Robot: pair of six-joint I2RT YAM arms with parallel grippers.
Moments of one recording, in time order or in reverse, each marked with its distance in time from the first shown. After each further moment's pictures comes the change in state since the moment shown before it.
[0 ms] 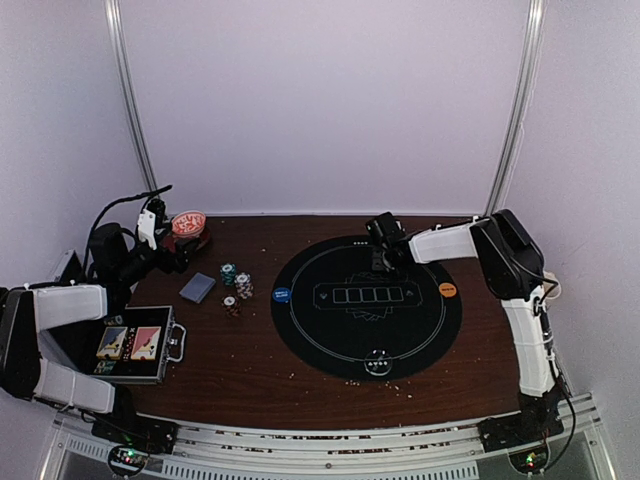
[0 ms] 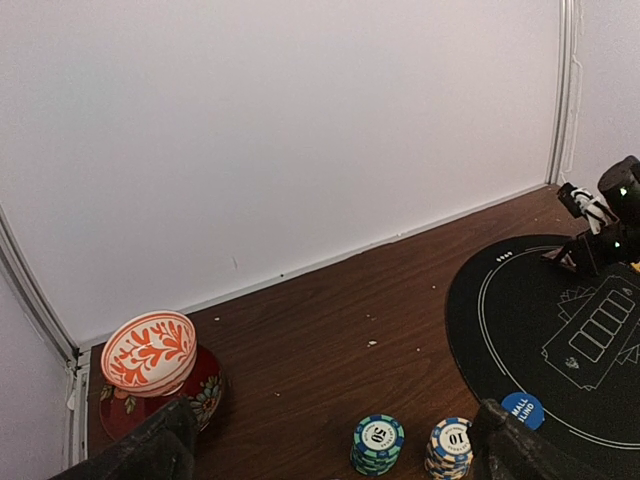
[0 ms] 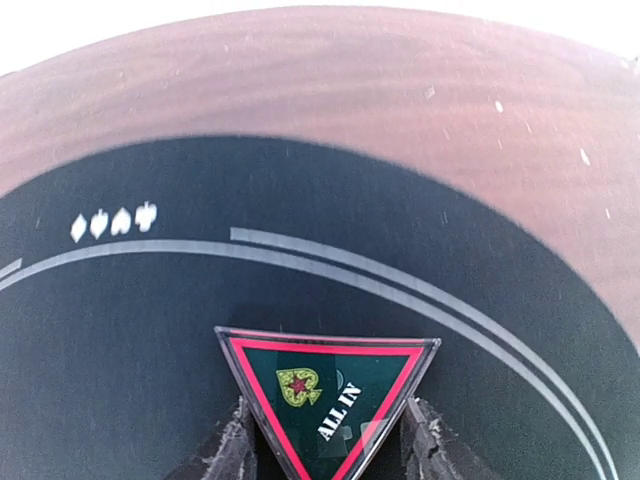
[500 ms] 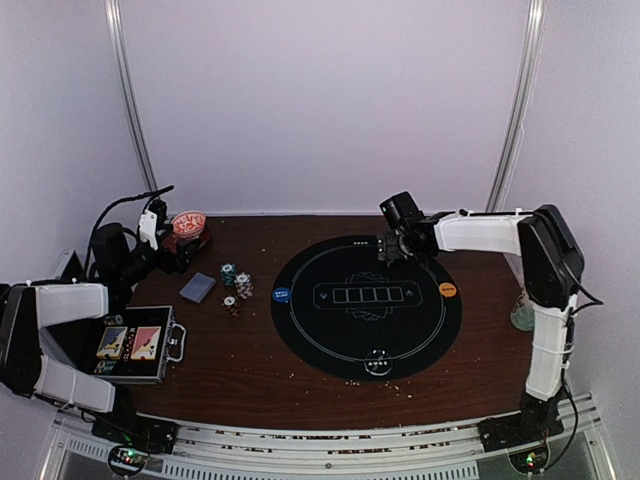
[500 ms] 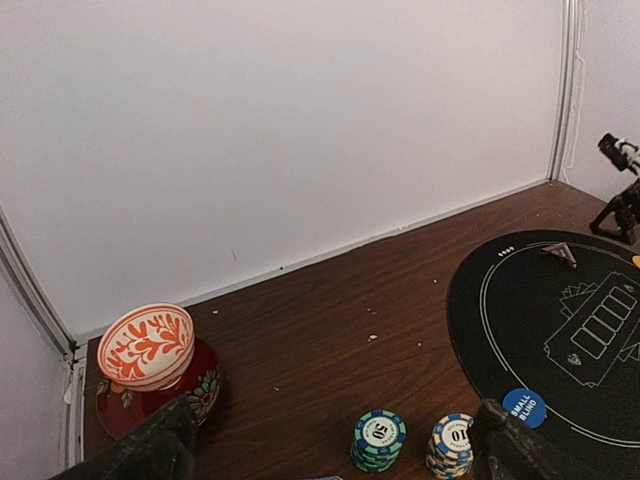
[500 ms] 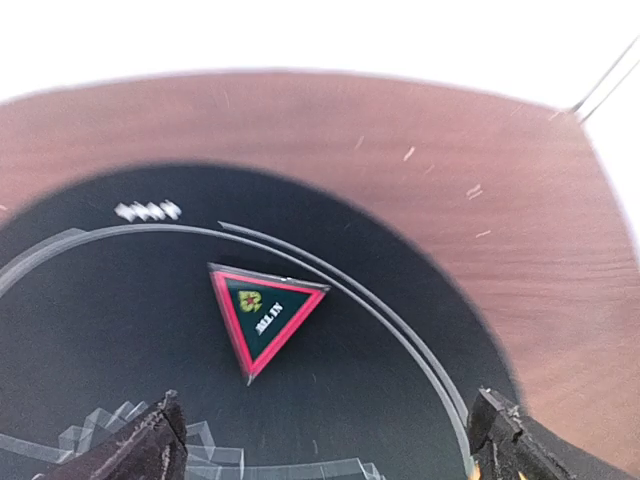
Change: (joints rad) left arm 0.000 0.021 0.006 -0.004 -0.003 0.011; right arm 0.014 -0.267 -0.113 -0.143 0.018 -0.095
